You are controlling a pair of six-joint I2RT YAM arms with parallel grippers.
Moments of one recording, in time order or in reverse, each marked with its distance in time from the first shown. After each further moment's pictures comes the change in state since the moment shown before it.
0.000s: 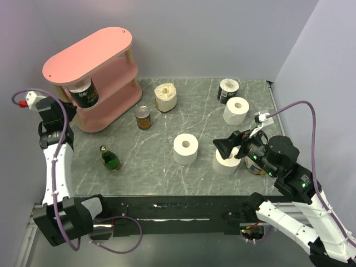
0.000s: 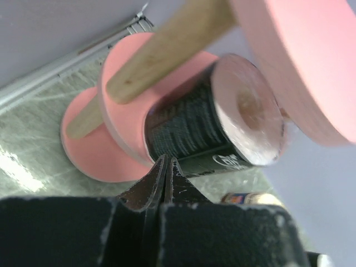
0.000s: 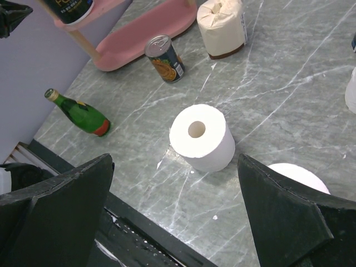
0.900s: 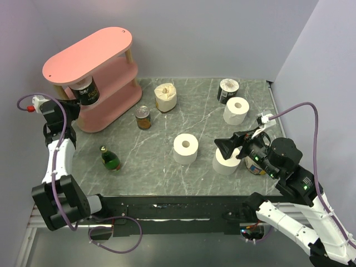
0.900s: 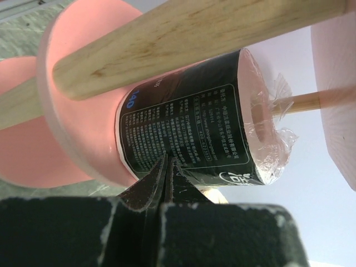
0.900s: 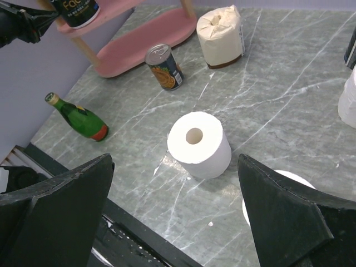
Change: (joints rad) left arm 0.073 0.139 -0.121 0.315 0.230 -0.280; right arm 0.000 -0.013 -0.009 0.021 0.007 -0.031
